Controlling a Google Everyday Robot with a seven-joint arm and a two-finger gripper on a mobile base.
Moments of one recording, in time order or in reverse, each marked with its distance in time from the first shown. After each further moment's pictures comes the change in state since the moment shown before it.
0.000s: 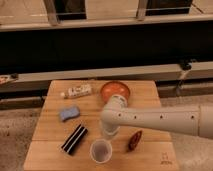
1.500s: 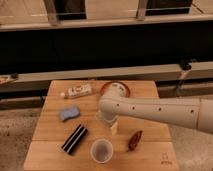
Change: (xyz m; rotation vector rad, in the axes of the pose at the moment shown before) arm 0.034 -0.048 -0.049 0.095 0.111 -0.088
